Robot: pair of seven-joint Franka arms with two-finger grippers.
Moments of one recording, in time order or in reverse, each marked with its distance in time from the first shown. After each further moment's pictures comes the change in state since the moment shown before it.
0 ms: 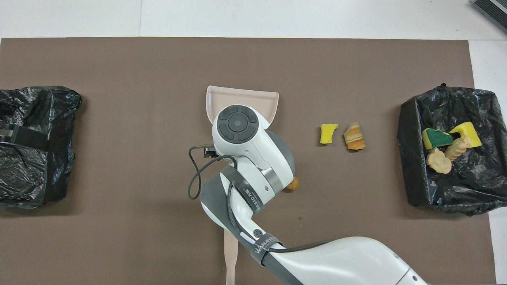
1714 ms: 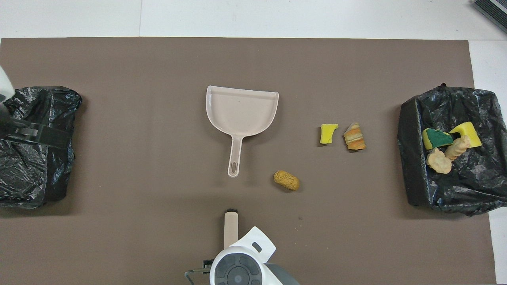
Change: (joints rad) left arm -0.058 -0.017 -0.010 -0.087 -0.003 0.109 -0.013; right arm 0.282 -0.539 0.012 -0.724 0.209 0.084 0.236
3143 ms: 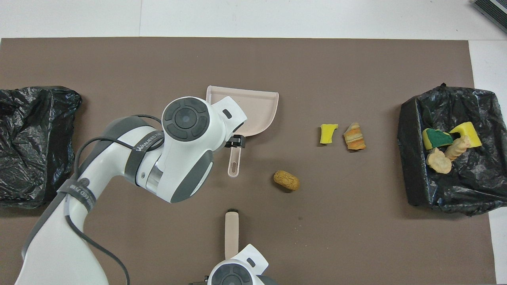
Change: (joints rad) left arm -0.432 0.323 -0.007 -0.231 -0.007 0.638 -0.528; right arm 0.071 0.055 -0.002 -0.065 0.096 0.075 0.006
